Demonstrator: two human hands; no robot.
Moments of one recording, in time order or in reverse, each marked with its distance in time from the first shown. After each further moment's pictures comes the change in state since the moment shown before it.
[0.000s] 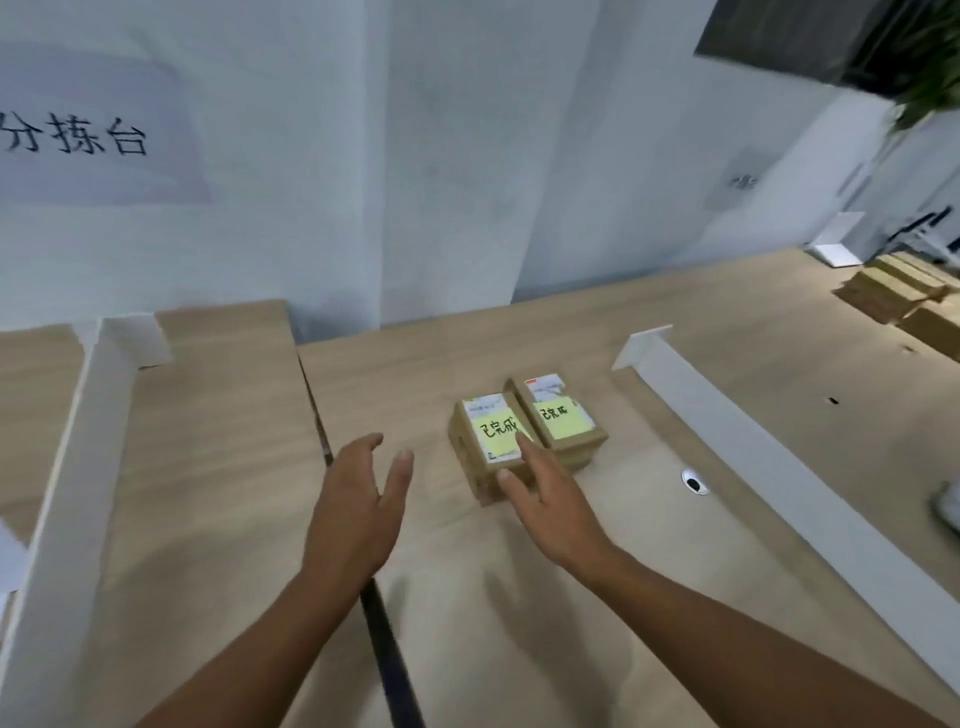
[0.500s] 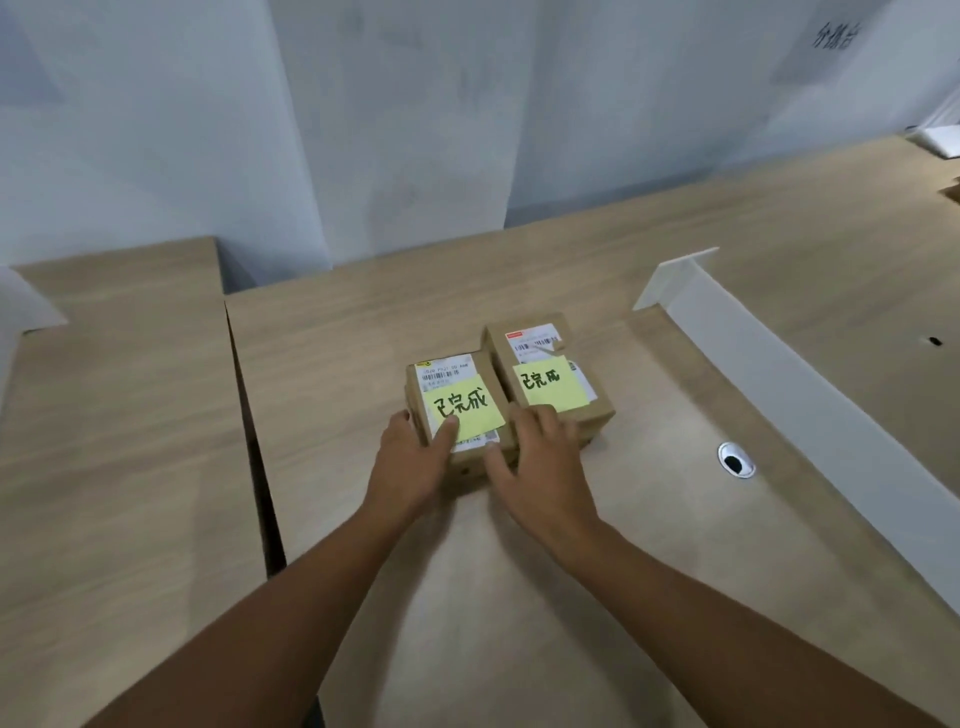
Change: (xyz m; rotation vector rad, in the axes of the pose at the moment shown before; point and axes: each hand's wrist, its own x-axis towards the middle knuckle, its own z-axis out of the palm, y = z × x) left_hand 0.099 -0.007 0.200 -0.123 -0.169 -0.384; right_hand 0.089 0.100 0.015 -0.194 0.091 0.017
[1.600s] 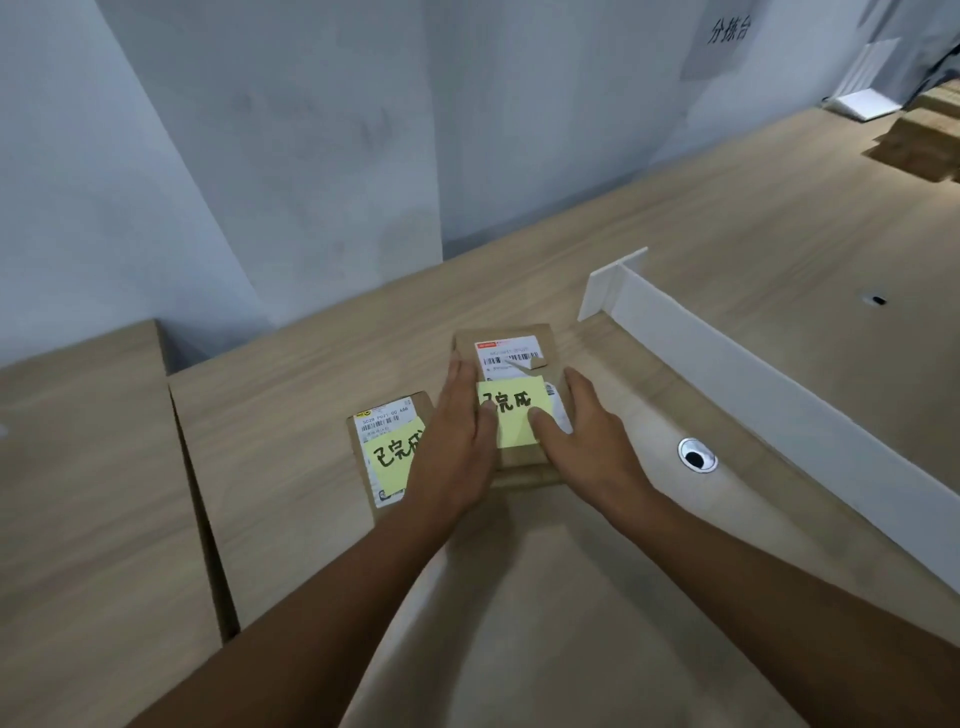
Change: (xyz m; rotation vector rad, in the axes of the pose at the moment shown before) left_hand -0.021 0.107 0.059 0.141 -0.137 0.565; right_hand 0.033 0.072 -0.087 0.380 0.095 0.206
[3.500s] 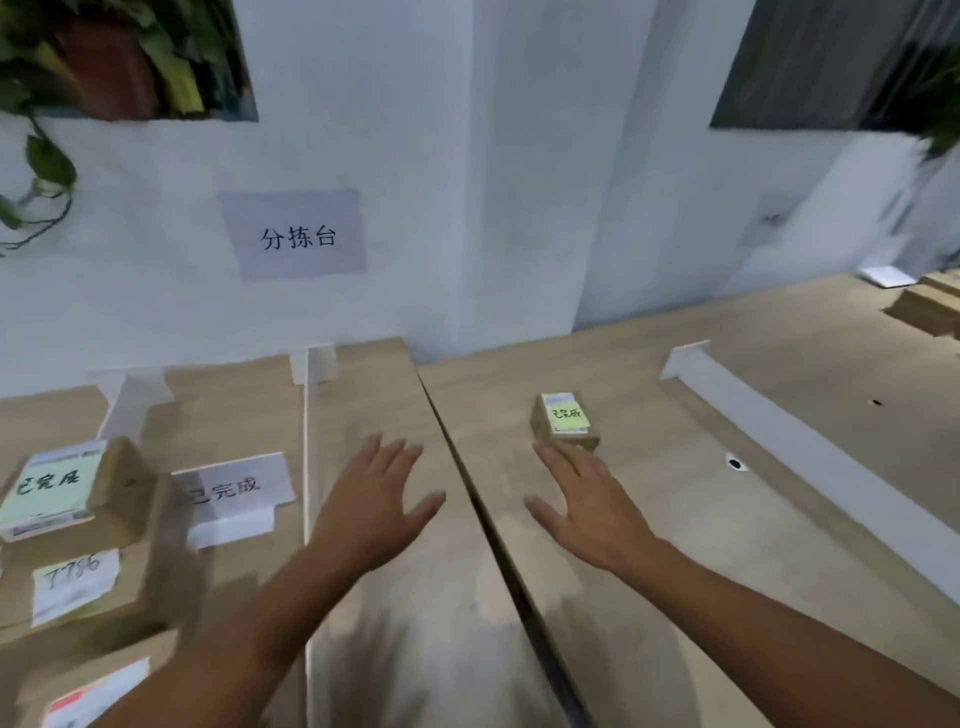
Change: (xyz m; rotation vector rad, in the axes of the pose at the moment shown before) left_hand -0.400 -0.033 -0.358 0.648 0.132 0.021; right_hand -0.367 -0.206 0.070 -0.598 -0.191 -0.493
